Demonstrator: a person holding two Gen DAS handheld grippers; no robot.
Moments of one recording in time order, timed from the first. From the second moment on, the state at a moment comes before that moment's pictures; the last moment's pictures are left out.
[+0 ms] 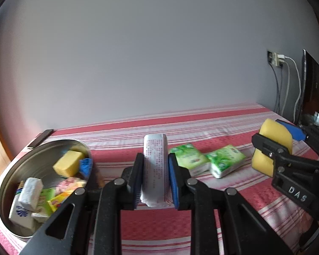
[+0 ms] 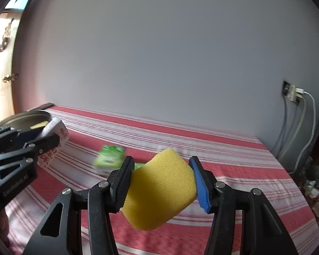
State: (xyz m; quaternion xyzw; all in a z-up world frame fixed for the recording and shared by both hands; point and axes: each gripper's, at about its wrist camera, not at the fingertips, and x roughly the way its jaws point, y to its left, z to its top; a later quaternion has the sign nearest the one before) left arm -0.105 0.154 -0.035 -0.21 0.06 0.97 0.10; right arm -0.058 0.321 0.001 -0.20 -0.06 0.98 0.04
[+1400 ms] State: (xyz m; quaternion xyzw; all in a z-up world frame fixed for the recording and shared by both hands) left arm -0.116 -0.055 -0.042 -0.23 -0.03 0.97 -0.09; right arm -0.152 0.090 0.028 -0.22 -0.15 0.95 -0.17
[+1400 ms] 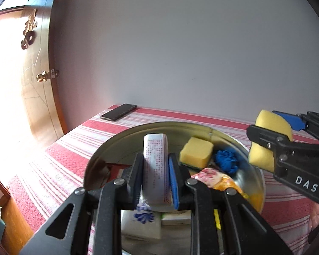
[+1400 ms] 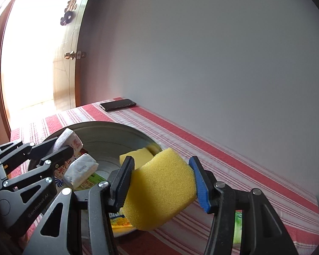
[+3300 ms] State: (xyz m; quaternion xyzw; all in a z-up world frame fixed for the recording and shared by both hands) left arm -0.129 -0.059 -0.060 -0.25 0.01 0.96 -0.13; right arm -0.196 0.069 -0.012 -0.30 -0.13 0.93 -0.19
